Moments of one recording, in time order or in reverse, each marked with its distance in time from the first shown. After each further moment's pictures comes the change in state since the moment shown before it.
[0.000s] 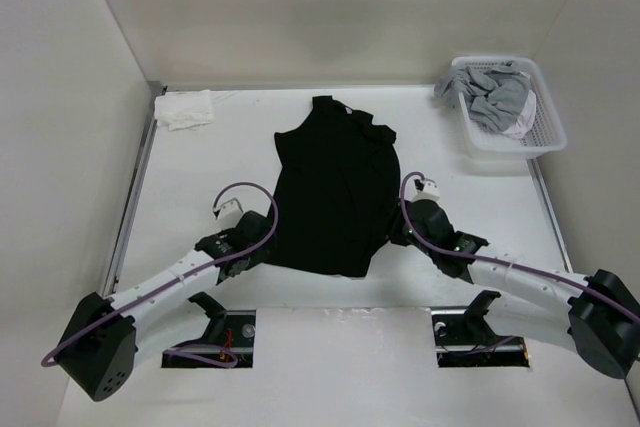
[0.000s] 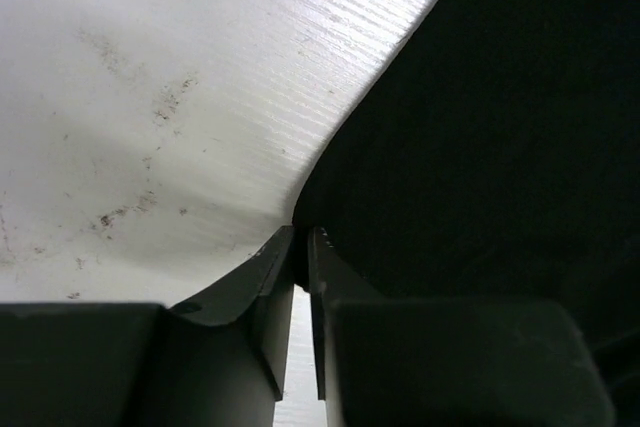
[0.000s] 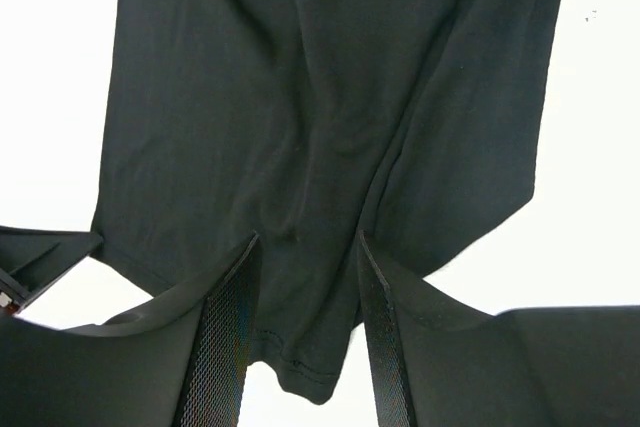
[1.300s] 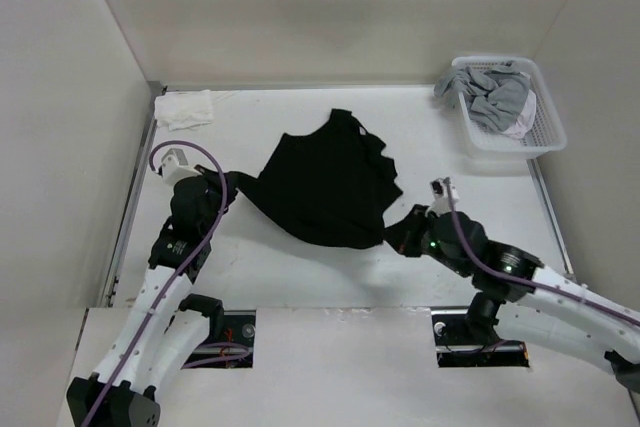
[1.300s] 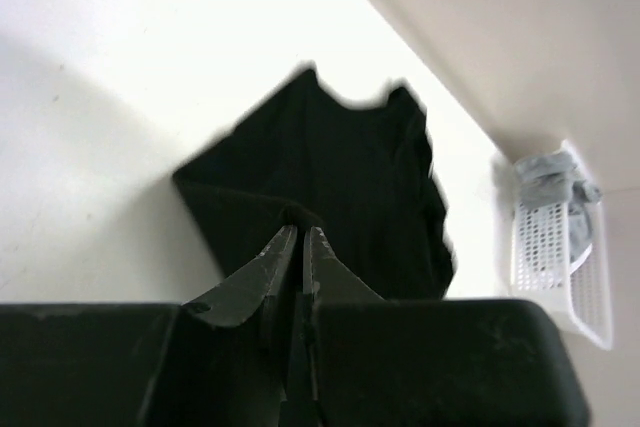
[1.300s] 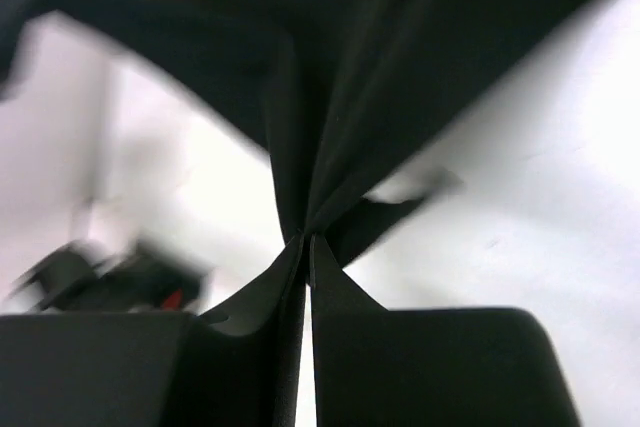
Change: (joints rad) left arm 0.409 -0.276 0.172 0.325 0.157 0.198; right arm 0.222 -0.335 0.202 -0.432 0.085 0.058
